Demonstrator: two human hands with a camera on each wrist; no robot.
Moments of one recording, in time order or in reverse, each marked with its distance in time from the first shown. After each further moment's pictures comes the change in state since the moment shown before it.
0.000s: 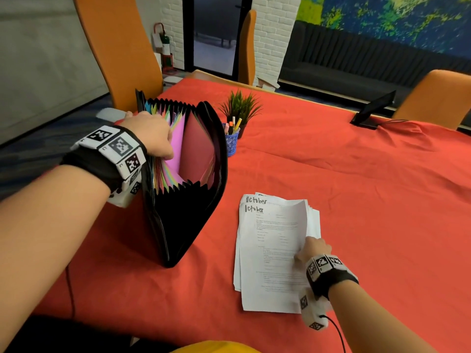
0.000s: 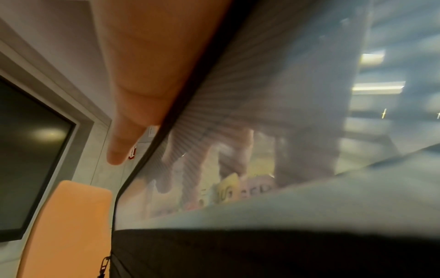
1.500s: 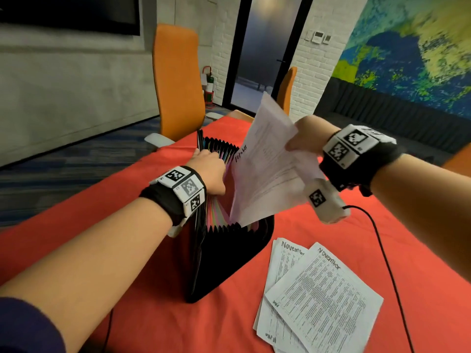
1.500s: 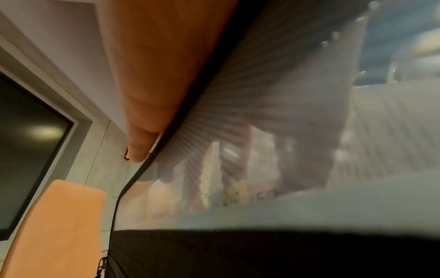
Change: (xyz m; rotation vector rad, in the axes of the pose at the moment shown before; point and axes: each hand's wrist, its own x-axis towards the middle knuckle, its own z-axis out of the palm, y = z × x) left_hand 0.002 0.003 0.004 -0.068 0.134 0.104; right_hand -0.103 -0.185 -0.330 0.072 0.470 -0.632
